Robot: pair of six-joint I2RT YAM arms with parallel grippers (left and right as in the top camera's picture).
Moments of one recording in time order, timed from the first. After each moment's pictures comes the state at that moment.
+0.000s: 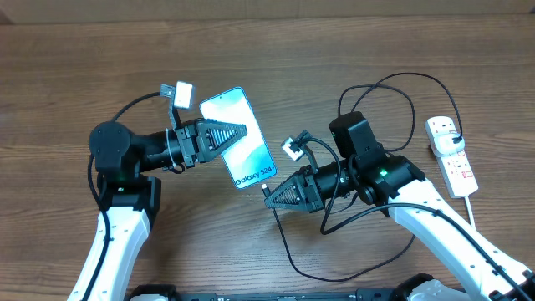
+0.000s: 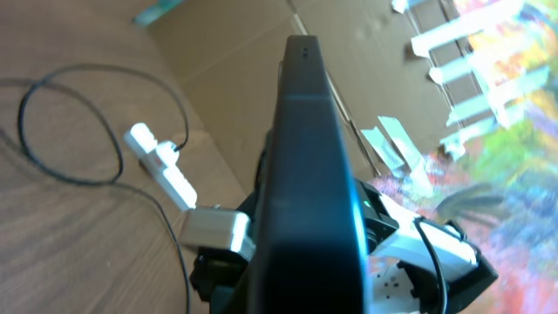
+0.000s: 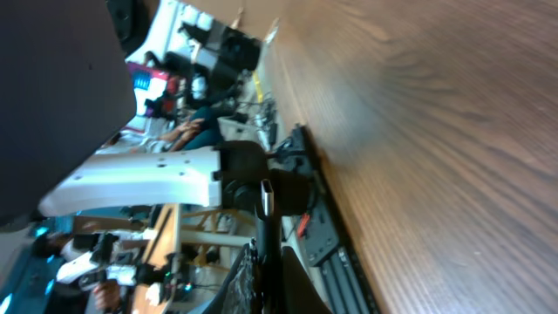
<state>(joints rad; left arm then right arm) -0.02 1.22 0.69 0.66 1.33 -1.19 0.50 1.35 0.91 -0.47 -1.16 0.24</state>
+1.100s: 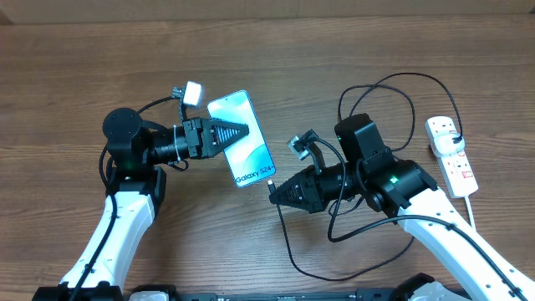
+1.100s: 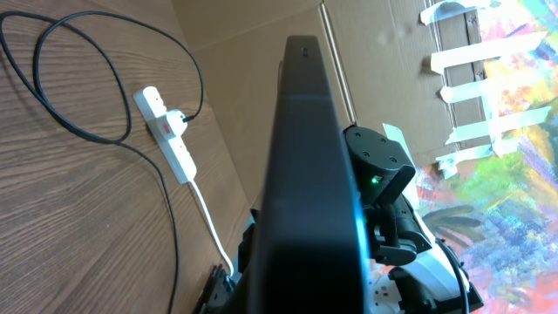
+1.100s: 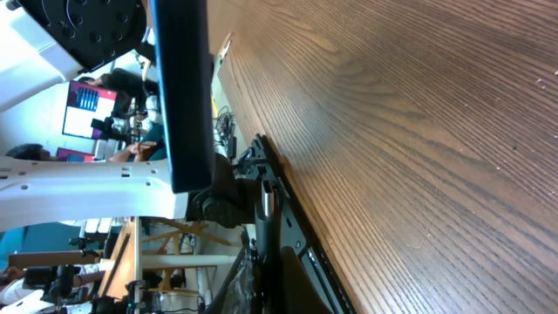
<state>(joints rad) -0.02 1.34 0.69 0.64 1.37 -1.22 0.51 1.27 0.93 -0.56 -1.00 0.28</state>
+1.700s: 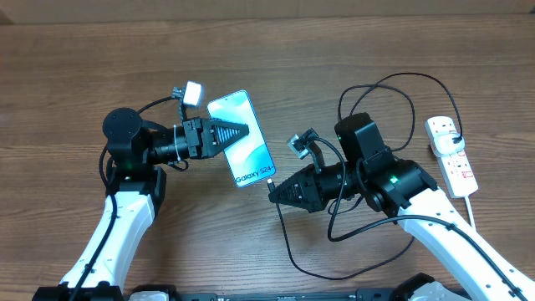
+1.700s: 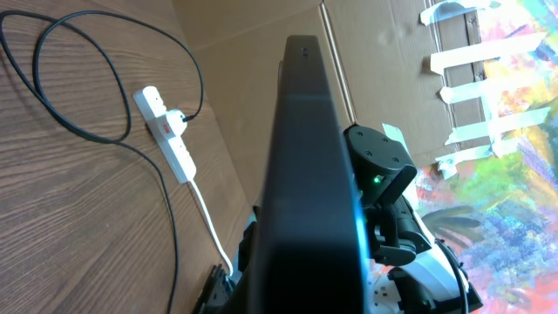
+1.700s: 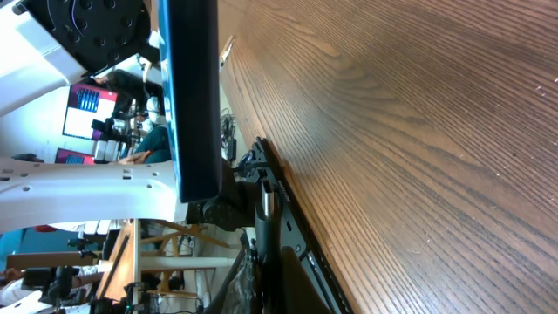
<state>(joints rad) -0.02 1.34 0.69 0.63 1.37 -1.22 0.51 1.27 0.93 -0.54 -1.00 0.28</state>
